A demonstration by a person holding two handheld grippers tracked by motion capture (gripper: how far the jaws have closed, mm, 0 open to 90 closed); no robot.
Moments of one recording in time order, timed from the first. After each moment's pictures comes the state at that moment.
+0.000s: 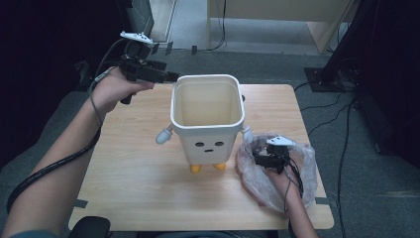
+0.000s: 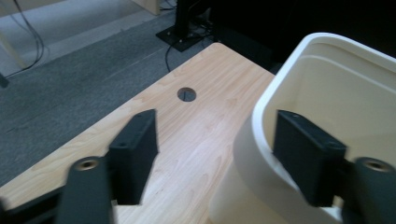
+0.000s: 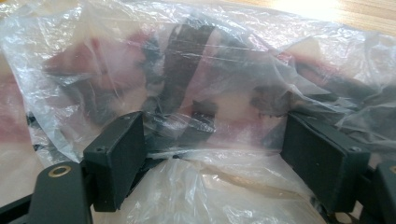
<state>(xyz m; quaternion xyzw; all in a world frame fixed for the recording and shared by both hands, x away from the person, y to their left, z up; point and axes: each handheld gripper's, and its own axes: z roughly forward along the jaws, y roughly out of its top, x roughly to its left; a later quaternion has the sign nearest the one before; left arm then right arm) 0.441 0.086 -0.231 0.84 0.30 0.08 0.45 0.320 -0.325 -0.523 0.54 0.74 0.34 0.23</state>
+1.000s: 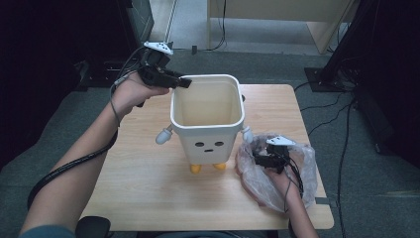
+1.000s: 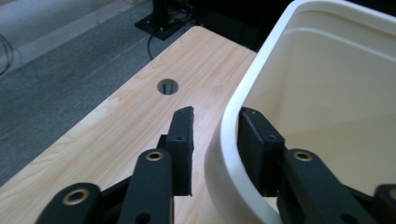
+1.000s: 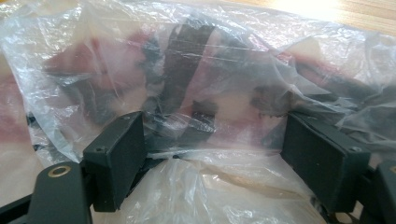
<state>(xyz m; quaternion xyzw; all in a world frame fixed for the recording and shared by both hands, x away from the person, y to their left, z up) 0.446 0.053 -0.253 0.86 0.25 0.06 0.44 0.320 -0.325 -0.523 0.54 0.74 0.34 0.23</state>
